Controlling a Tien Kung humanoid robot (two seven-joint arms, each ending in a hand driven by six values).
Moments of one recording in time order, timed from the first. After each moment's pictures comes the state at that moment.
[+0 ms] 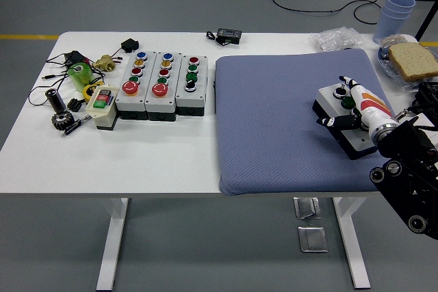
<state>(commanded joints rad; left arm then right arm) -0.16 0.03 -1.06 -0.18 1.48 0.05 0.28 0.54 -0.21 1.06 1.08 -1.87 -0.19 -0.34</state>
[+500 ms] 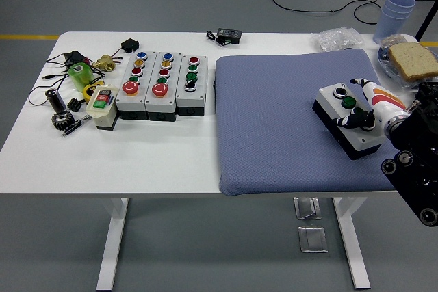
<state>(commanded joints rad) -0.17 0.03 -1.06 -0.18 1.47 0.05 0.27 0.58 -0.26 1.05 1.08 -1.91 -0.07 -0.42</state>
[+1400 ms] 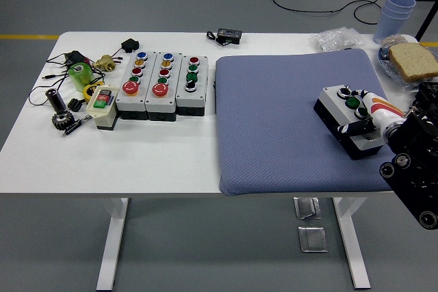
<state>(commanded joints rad) -0.17 0.03 -1.06 -0.18 1.47 0.05 0.27 0.57 -0.26 1.02 1.07 -1.88 -0.04 -0.50</state>
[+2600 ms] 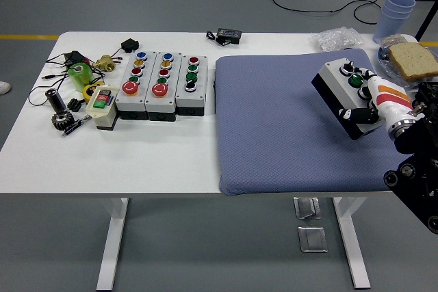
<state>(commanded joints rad) -0.15 0.02 -1.07 -0.18 1.50 0.04 0.28 0.58 -0.37 0.86 1.10 -1.84 -0.34 -0.23</state>
